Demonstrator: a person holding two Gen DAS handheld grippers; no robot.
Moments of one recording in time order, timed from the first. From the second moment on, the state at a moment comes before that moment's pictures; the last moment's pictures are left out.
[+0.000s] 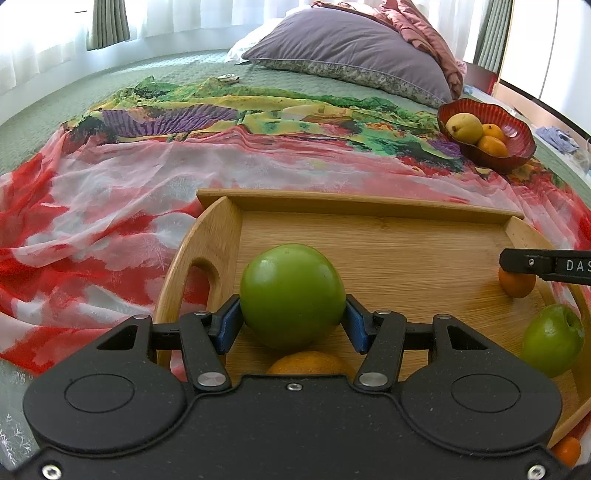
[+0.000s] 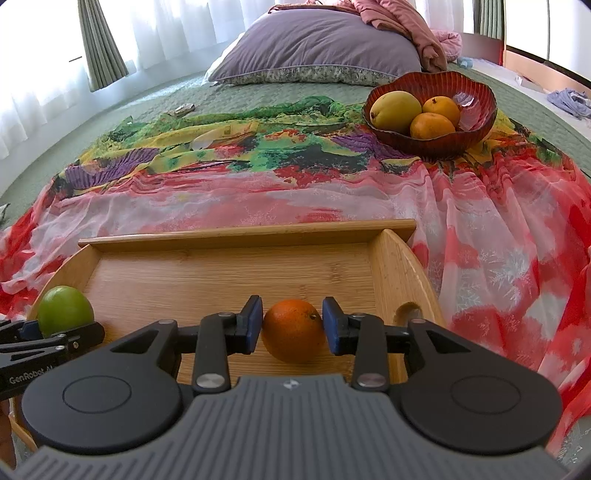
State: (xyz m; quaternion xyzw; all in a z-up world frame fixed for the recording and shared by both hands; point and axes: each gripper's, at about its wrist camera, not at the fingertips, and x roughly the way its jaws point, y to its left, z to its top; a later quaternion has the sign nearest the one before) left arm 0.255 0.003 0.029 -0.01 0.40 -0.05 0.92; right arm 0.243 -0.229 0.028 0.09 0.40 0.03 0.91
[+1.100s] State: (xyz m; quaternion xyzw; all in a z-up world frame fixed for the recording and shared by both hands) left arm 0.110 -0.010 0.088 0.04 0.30 -0.12 0.95; right arm 0.105 -0.240 0.070 0.00 0.27 0.12 0.96
